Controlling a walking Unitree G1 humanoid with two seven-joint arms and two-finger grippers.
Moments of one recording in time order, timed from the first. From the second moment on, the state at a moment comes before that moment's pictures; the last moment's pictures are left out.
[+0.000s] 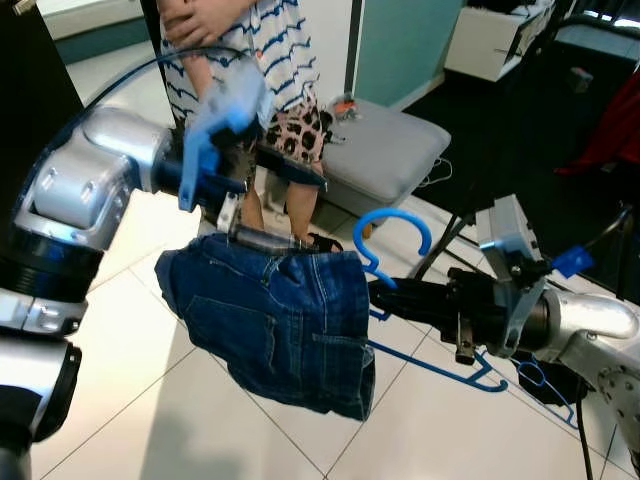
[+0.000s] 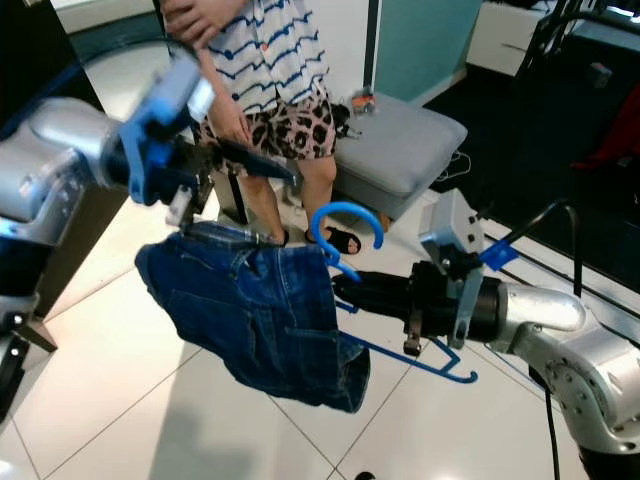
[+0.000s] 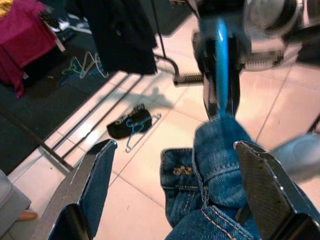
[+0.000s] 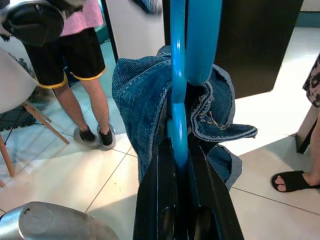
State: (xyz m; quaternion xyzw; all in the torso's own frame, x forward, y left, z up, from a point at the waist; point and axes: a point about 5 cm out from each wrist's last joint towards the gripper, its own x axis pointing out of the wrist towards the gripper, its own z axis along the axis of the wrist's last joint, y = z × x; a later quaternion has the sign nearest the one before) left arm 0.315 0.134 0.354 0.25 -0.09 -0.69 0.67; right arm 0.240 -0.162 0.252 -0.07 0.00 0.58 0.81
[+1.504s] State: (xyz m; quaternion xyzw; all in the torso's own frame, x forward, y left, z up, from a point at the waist) left arm 0.309 0.102 0.299 0.25 -0.01 -0.70 0.66; right arm 0.247 -0.159 0.262 -0.08 -0.02 0.57 0.82
